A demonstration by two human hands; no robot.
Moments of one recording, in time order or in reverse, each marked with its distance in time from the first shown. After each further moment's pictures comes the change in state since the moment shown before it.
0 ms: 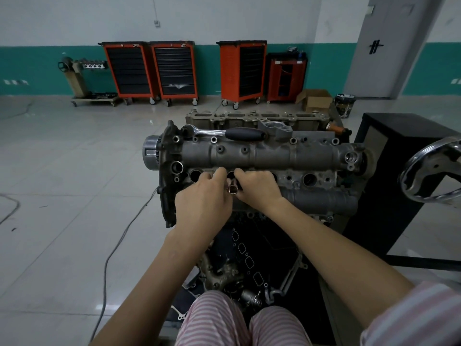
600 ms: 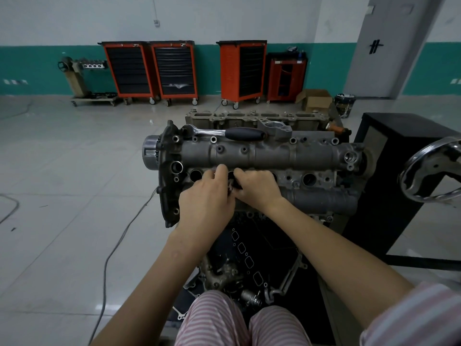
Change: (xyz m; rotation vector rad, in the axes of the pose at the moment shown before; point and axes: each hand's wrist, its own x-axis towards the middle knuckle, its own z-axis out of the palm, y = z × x) left_hand 0.001 0.003 0.005 0.000 0.014 0.036; right_hand 0.001 0.000 -0.003 0.064 -0.048 0.010
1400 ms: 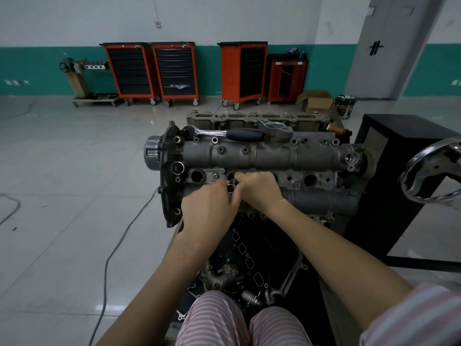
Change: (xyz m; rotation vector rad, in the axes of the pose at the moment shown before) left_hand -0.003 0.008 0.001 0.019 -0.088 -0.150; right_hand 0.000 0.002 -0.001 -0.051 0.066 -0.050
